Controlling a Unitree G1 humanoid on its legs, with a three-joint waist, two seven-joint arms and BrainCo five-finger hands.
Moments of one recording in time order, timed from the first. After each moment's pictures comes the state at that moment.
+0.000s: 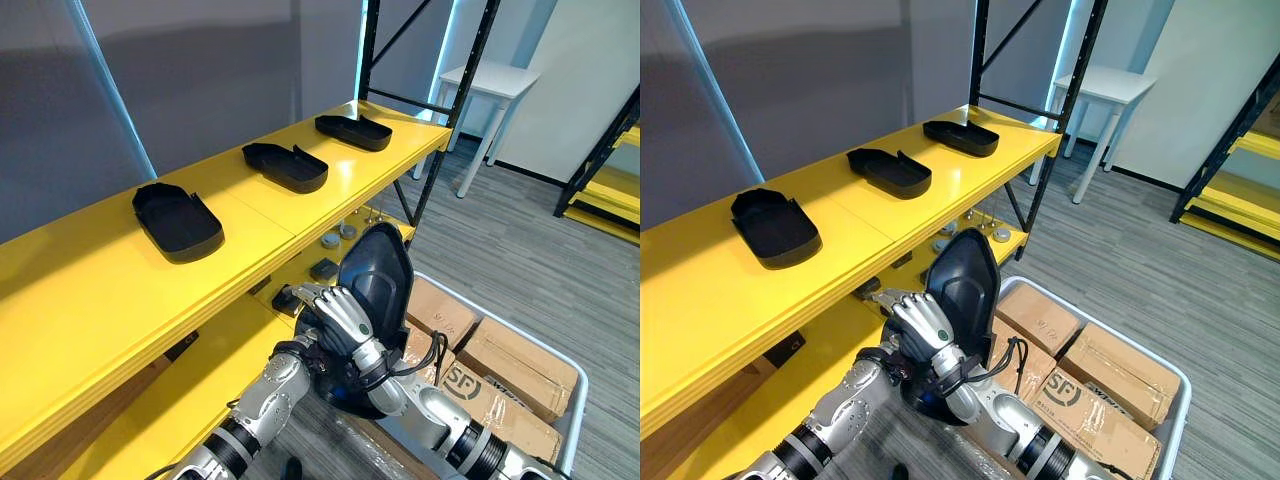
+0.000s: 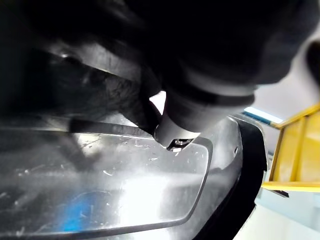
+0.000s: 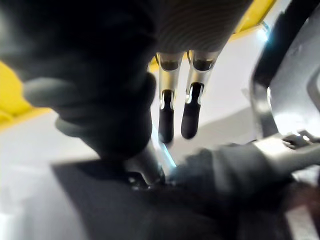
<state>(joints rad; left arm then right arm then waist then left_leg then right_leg) -0.40 0.19 -0.49 0.29 -0.61 -0.09 0.29 -0.42 -0.26 0.74 0.04 -0.72 -0.09 -0.45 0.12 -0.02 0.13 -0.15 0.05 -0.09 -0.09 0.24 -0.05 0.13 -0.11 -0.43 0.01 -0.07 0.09</state>
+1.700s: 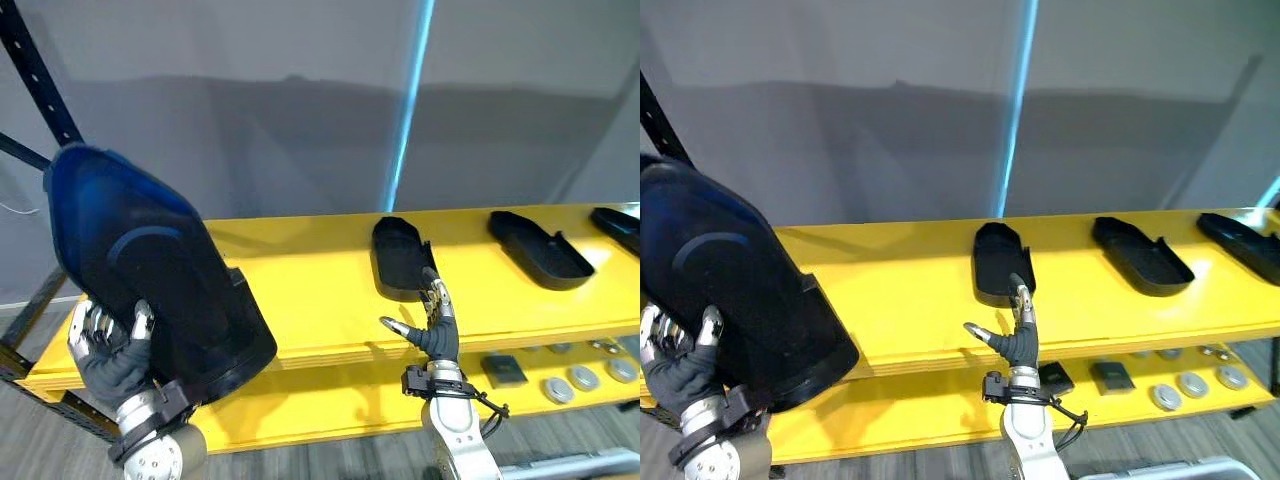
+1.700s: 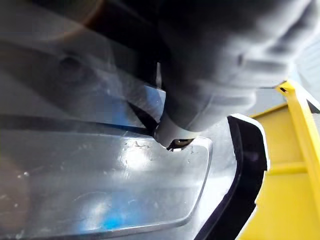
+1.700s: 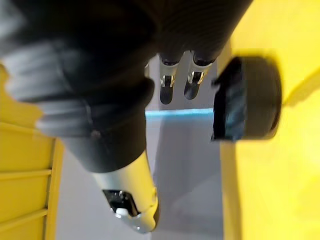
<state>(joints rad) 0.29 0.00 0.12 -0.59 -0.33 -0.30 0.45 -0.08 -0.02 0.16 -0.09 -0.01 -0.21 -0.30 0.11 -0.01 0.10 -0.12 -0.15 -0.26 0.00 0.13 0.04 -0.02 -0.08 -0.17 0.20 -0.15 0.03</state>
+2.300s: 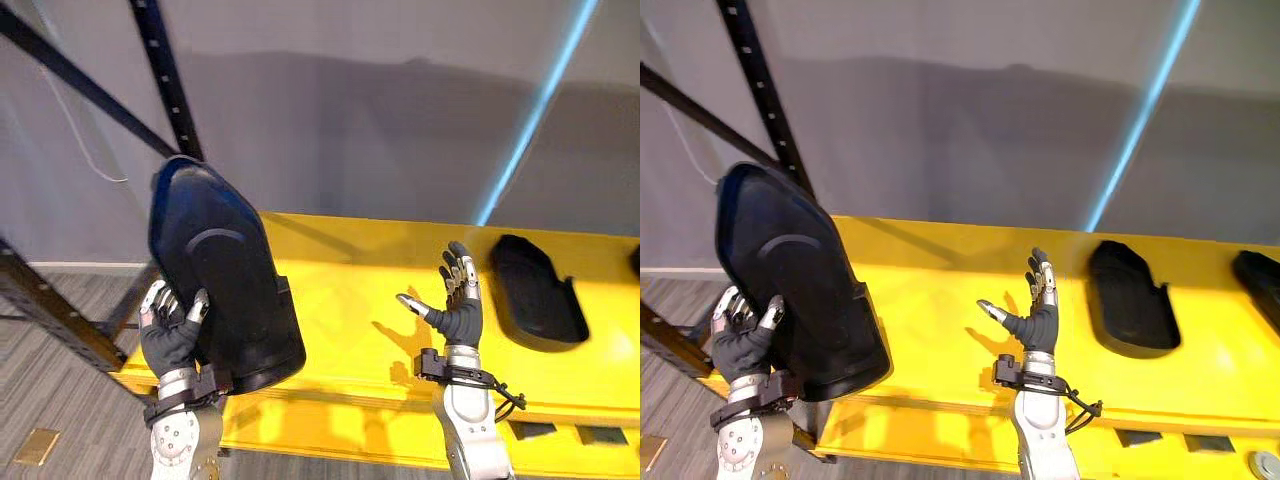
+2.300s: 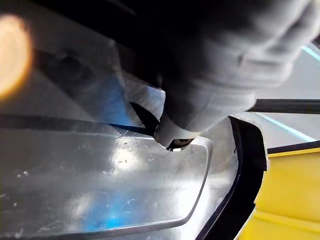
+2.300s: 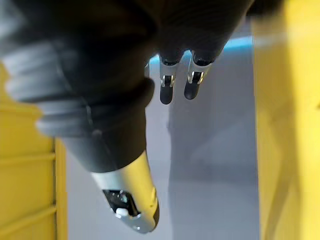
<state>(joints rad) 0.09 0.17 0.00 -0.35 -0.39 -0.26 0.33 -0.05 0.01 0.08 -0.22 -0.02 -0.21 -0.28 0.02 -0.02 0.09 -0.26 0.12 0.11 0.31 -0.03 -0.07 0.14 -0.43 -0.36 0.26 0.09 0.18</state>
